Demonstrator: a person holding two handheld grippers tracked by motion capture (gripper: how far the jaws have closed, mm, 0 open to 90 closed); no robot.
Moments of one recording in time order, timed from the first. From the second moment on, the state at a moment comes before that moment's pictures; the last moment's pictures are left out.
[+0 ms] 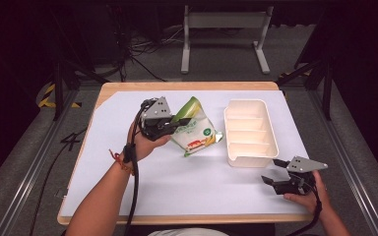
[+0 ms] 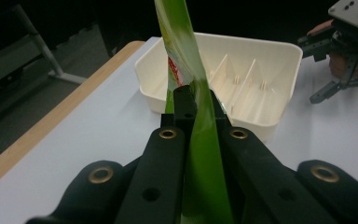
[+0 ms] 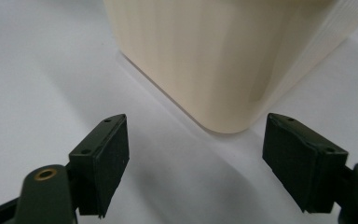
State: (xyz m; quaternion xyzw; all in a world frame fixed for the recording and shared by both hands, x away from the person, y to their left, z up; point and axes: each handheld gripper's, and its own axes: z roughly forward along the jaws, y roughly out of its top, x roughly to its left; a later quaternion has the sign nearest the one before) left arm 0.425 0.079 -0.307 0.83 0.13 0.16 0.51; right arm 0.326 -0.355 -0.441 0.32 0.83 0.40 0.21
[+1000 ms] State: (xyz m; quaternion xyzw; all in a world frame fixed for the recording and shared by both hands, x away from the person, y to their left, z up) left arm 0.496 -0.020 -0.268 0.85 0.09 0.16 0.50; right arm 0.325 -0.359 -0.441 0.32 0.83 0.41 0.21
